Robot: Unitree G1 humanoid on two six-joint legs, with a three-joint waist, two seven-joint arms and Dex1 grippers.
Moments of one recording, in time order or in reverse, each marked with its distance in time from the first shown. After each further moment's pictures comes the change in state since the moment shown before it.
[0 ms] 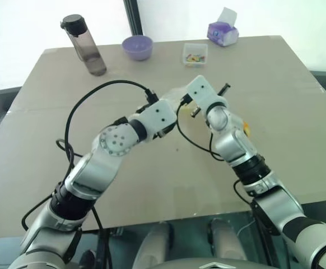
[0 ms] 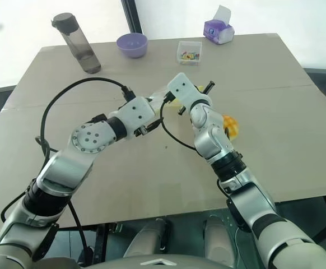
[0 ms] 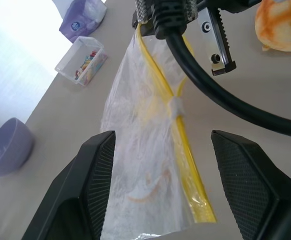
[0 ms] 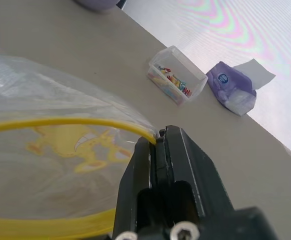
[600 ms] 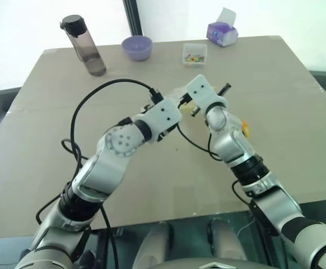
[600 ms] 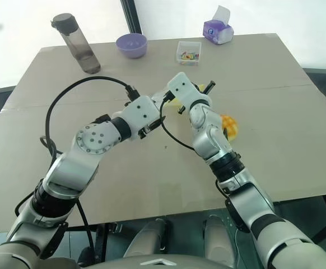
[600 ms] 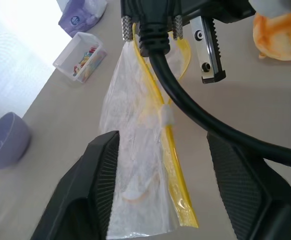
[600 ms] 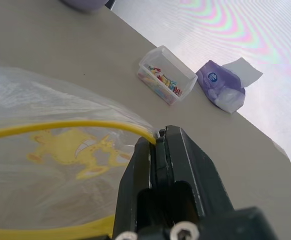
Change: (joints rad) left arm -0.021 -0.059 -0.020 -0.075 0.070 0.154 -0.017; right arm 0.000 0.016 0.000 0.006 -0.010 0.015 -0.041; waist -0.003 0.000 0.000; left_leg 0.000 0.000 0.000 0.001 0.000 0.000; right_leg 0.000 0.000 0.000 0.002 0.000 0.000
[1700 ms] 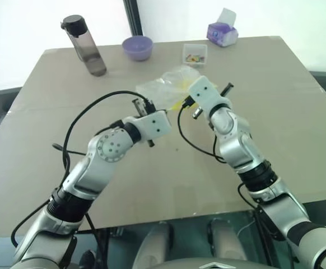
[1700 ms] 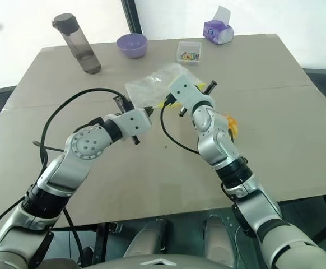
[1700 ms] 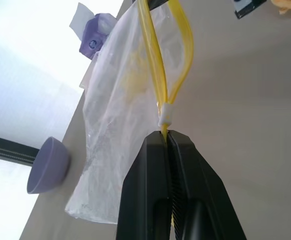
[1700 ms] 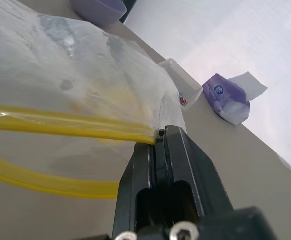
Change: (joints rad) left arm 0.102 0.096 0.052 0.259 0.113 -0.587 0.024; right arm 0.071 -0.070 0.022 -0.200 -0.010 0.025 0.114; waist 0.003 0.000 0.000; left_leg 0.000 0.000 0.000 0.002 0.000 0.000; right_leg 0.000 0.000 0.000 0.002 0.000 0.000
